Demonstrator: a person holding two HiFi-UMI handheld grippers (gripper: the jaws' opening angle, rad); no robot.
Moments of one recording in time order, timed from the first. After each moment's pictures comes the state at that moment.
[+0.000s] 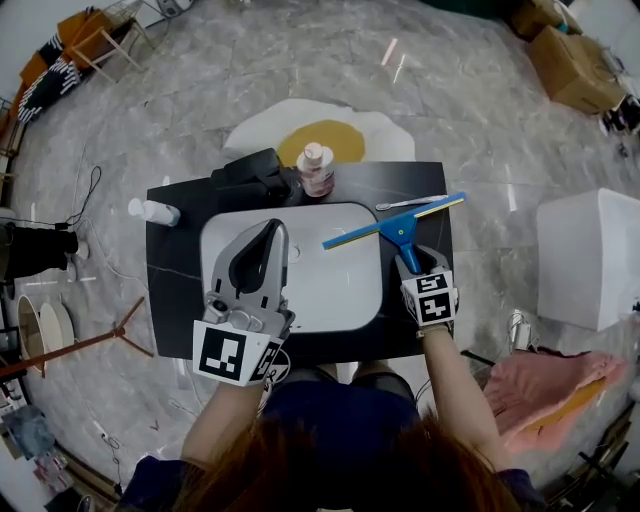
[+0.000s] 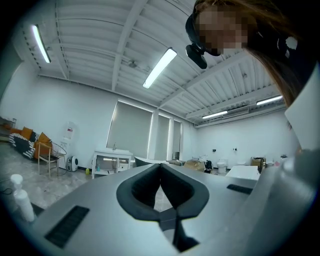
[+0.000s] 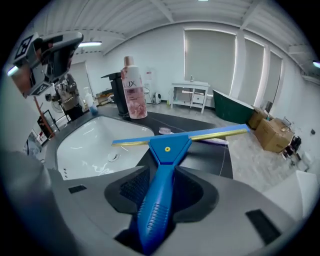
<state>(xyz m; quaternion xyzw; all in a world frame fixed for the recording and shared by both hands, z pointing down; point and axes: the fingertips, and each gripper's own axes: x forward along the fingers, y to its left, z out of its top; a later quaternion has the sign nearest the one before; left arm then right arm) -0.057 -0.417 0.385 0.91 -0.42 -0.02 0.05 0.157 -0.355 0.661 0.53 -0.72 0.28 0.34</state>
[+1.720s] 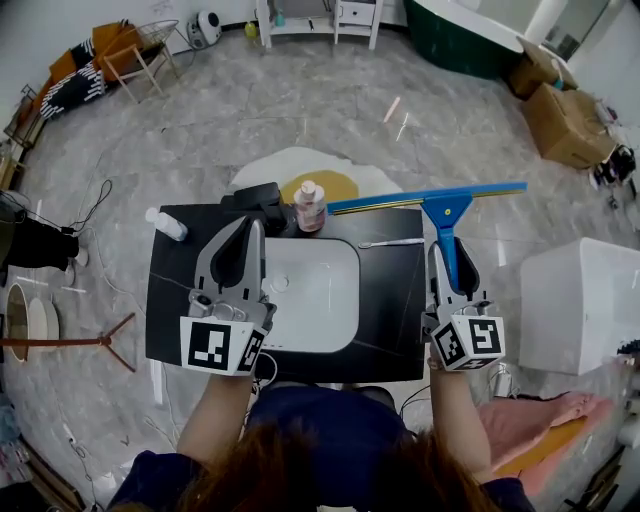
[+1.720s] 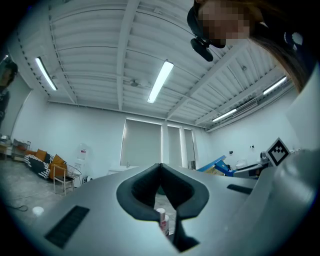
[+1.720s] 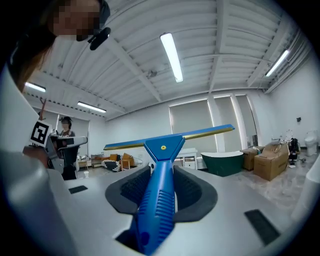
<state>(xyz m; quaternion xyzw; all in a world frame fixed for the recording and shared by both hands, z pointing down) -0.069 -0.406 0.295 0.86 -0.50 -0.05 -0.03 0.212 -0.370 0.365 0.64 -0.77 0.07 0.00</state>
